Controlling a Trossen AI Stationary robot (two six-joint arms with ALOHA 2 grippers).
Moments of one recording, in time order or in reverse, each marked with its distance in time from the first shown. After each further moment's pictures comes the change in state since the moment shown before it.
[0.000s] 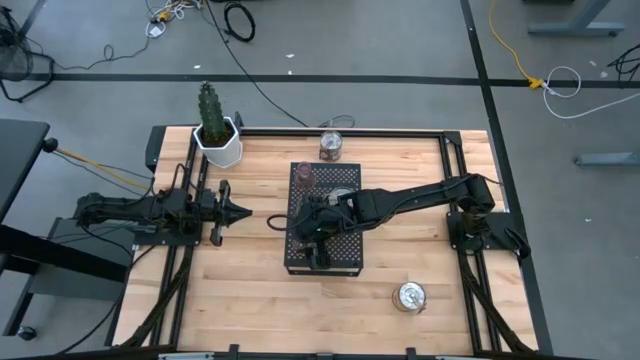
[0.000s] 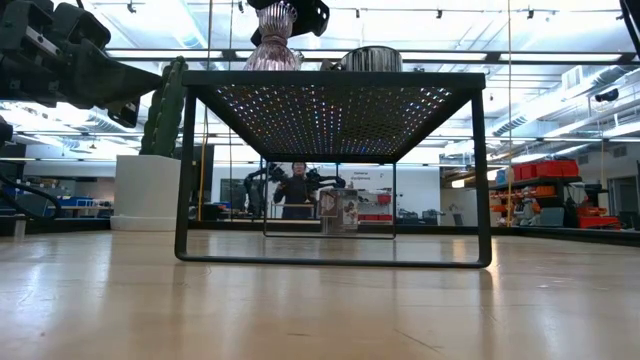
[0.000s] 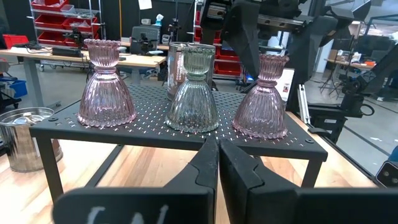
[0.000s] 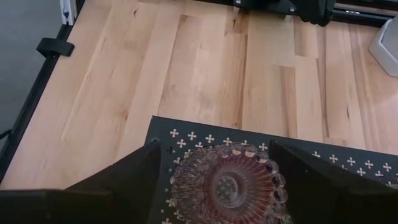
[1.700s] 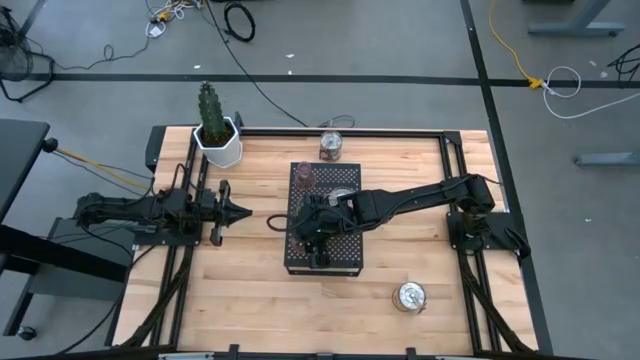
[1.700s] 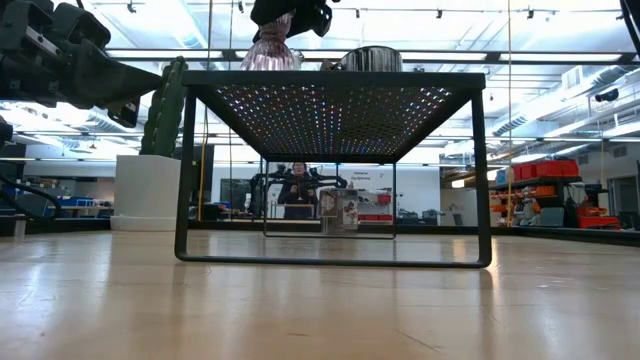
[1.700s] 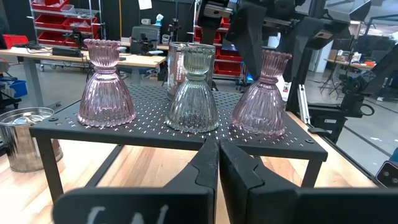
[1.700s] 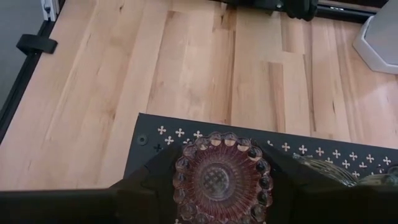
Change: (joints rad) left arm 0.000 0.000 0.000 0.000 0.000 0.000; right arm 0.001 0.000 0.000 -0.008 0.052 0.006
